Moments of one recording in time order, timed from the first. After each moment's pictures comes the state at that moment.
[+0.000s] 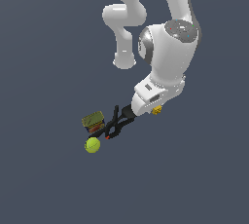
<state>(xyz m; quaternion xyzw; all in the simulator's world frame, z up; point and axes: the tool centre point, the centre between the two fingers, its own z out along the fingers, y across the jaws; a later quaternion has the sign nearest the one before) 0.026 0.117 0.206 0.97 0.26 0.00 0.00</state>
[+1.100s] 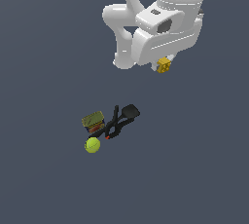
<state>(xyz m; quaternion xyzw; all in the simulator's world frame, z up) -0.017 0.111 0.373 0.97 0.26 0.00 0.00</state>
